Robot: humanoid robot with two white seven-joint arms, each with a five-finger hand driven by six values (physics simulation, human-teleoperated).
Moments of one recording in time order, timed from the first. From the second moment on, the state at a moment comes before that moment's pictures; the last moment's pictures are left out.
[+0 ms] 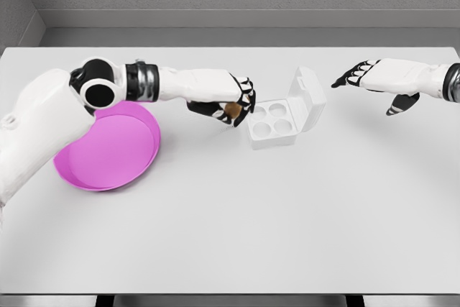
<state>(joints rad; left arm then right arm) -0.96 0.38 -0.92 -1.17 -0.25 -0.61 -0.58 -0.77 -0.81 0.63 -1.24 0.49 -0.61 0.61</state>
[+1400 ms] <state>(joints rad) -0.97 0.15 -0.91 -0.87 -0.31 -0.61 -0.60 -0.77 -0.81 0.63 -1.26 0.49 -0.61 0.61</state>
